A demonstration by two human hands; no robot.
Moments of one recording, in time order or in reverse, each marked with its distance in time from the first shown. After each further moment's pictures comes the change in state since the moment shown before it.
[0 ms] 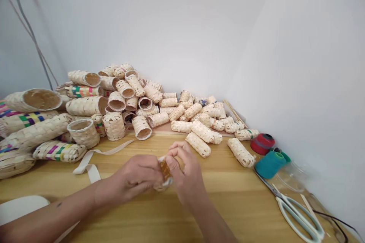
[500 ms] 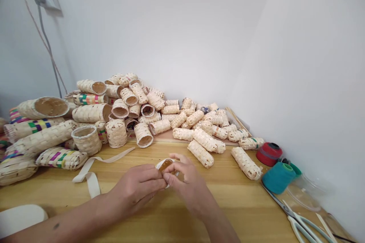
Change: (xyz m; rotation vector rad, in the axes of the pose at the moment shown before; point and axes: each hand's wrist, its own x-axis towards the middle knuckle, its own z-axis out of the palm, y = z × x) left_hand -0.006 -0.012 0.022 0.487 0.132 -0.001; right_hand 0.006 0.012 -0.009 -0.090 -0.336 0.163
